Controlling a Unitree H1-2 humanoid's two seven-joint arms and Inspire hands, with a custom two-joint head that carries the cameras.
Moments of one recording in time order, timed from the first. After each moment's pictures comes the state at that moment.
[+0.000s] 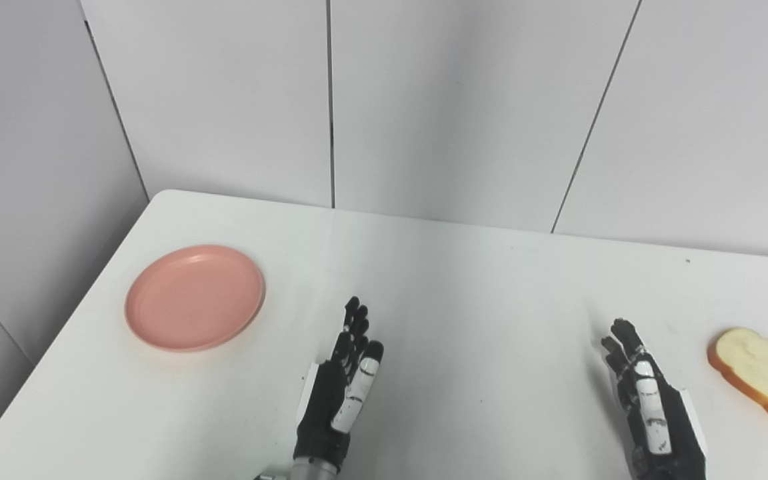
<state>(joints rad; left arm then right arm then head) 0.00 -0.17 -0.15 0.10 0.09 -0.29 0.07 -0.04 -0.15 -0.11 0.11 0.20 -0.22 0.15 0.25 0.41</state>
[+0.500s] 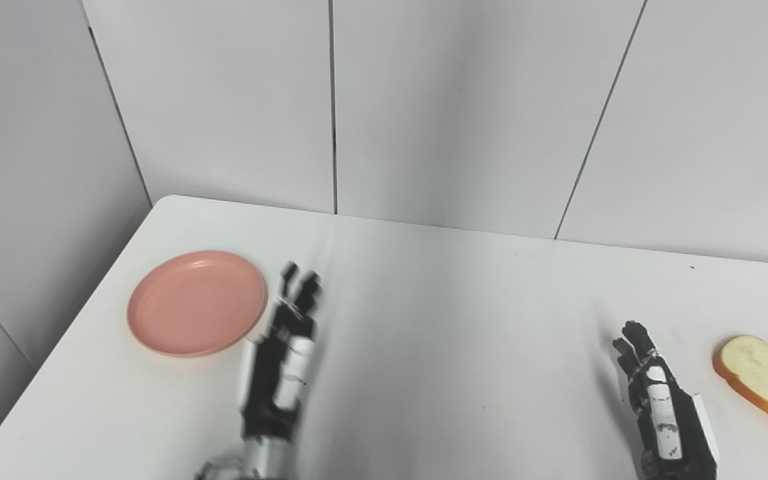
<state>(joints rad) -0.11 -0.09 0.00 -0.04 0.02 -0.31 0.12 -0.04 -0.14 -0.12 0.10 0.20 -0.23 0.14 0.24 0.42</state>
